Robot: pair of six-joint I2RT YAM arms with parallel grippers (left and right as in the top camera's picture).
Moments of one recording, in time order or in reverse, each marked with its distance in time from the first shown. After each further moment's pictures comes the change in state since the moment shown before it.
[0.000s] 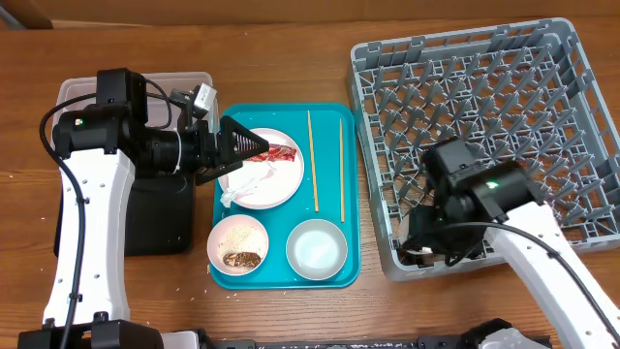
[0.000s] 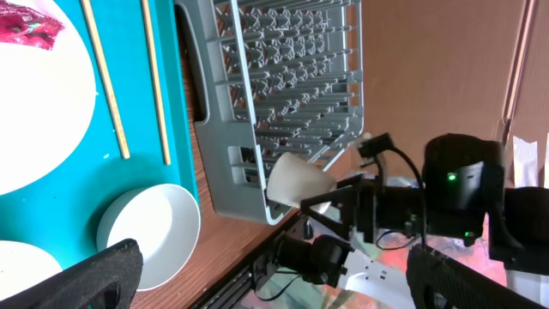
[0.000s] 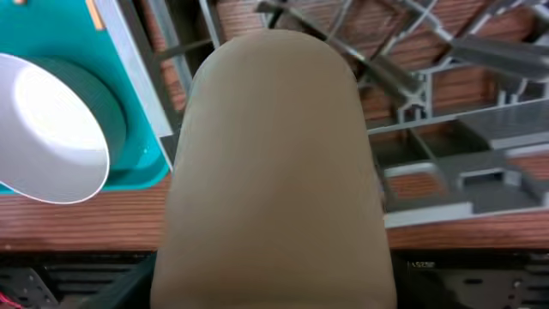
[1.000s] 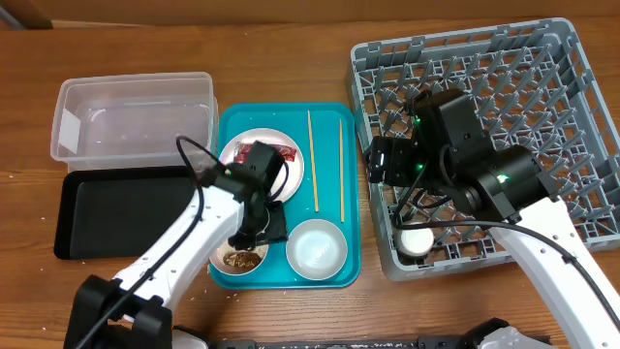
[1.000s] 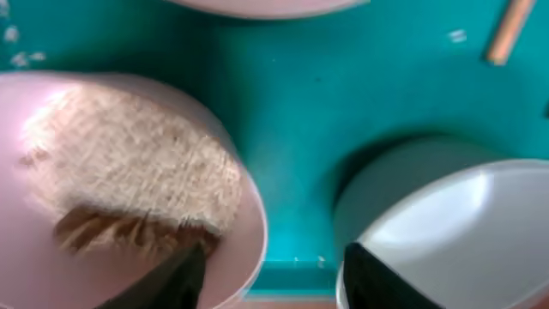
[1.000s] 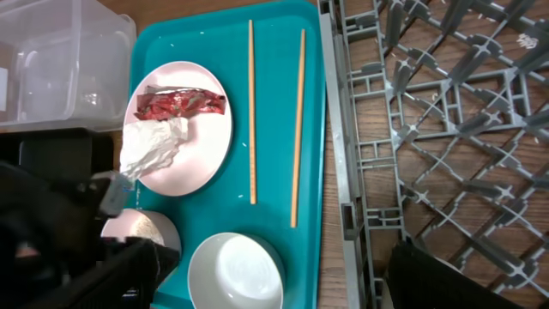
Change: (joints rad) left arm -0.525 0.004 -0.511 0.344 -0.895 -0.557; right arm 0.053 0.021 0.239 0.381 0.013 0.034
